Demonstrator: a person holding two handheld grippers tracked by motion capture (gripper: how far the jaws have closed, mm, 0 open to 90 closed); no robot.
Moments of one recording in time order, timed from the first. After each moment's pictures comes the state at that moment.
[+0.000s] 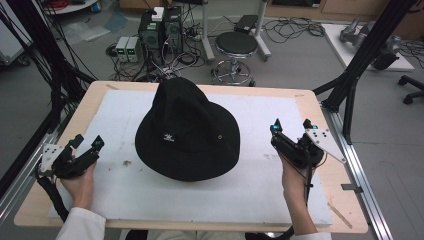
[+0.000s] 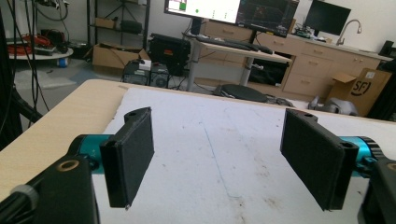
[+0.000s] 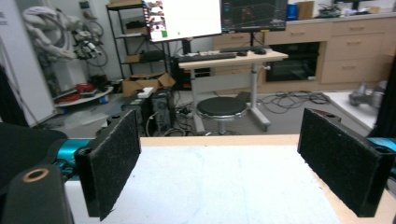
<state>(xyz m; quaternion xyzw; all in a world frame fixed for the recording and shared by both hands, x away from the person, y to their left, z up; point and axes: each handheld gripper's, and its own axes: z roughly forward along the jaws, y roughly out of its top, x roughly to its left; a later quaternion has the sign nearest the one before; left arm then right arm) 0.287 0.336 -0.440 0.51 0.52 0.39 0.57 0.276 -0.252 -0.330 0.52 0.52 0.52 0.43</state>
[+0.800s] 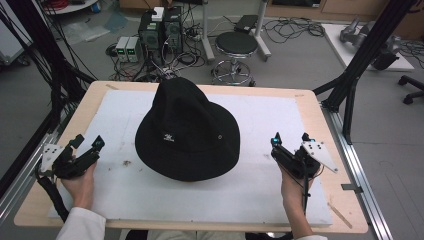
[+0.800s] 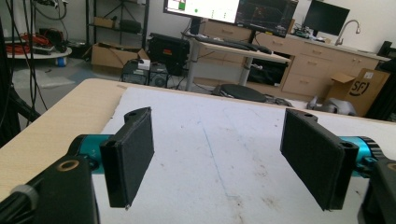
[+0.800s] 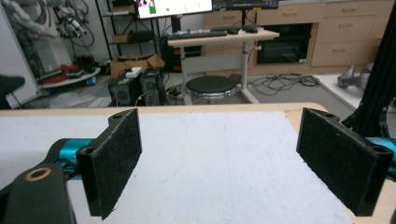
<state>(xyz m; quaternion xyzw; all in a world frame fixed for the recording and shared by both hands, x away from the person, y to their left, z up) 0.287 0.335 -0.440 0.51 0.52 0.38 0.57 0.274 -0.263 -0.377 0.54 0.53 0.49 0.43</state>
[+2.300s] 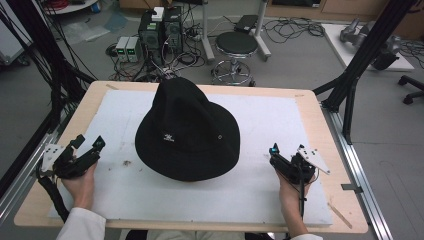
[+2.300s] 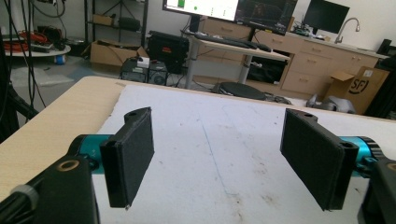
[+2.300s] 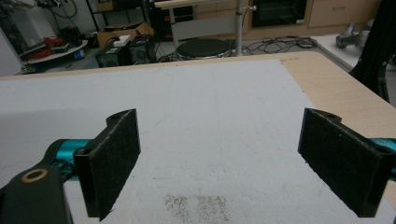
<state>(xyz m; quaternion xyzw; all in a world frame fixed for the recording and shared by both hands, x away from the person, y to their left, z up) 0.287 0.334 -0.441 0.51 0.52 0.38 0.57 0.282 -0.274 -0.422 0.59 0.54 0.45 0.39</state>
